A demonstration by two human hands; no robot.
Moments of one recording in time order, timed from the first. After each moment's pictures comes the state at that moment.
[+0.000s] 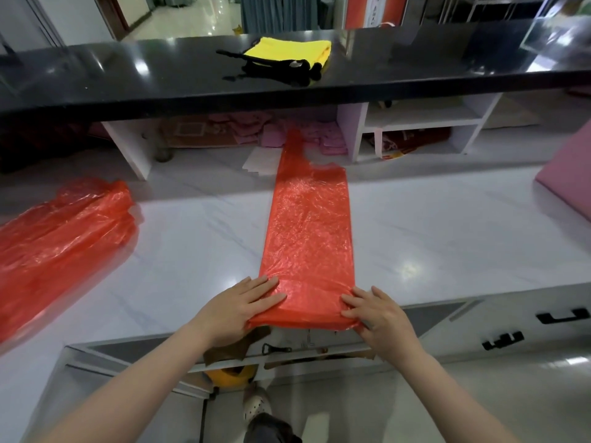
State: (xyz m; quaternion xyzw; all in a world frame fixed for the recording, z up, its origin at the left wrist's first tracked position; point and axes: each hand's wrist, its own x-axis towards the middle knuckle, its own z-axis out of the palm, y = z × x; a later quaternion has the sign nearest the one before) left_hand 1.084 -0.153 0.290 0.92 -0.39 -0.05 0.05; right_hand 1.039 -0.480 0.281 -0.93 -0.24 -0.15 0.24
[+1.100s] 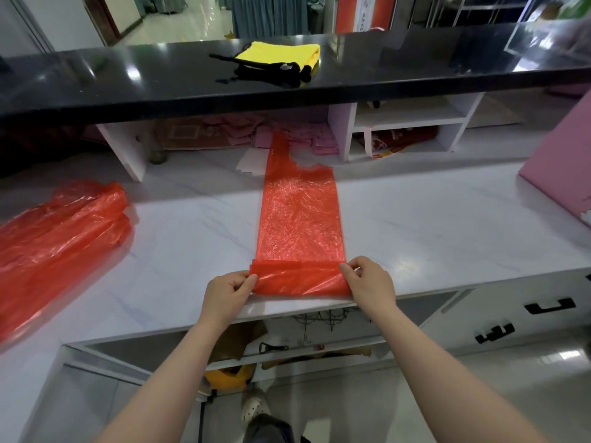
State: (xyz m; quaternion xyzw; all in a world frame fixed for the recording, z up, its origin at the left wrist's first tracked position) left_hand 1.081 -0.183 0.297 0.90 0.03 0.00 0.43; right_hand 1.077 -0.457 0.311 -0.91 0.13 0.00 0.39
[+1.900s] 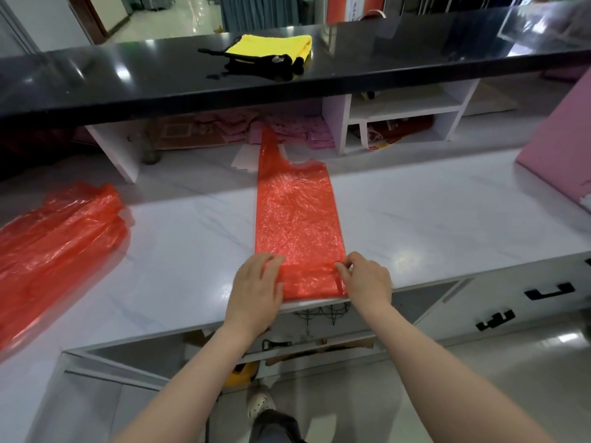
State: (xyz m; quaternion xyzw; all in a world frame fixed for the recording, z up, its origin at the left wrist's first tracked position) left_hand 1.066 -0.225 0.309 0.96 -0.18 0.13 0.18; right_hand 1.080 -0.446 0.301 -0.98 0.09 -0.03 0.19
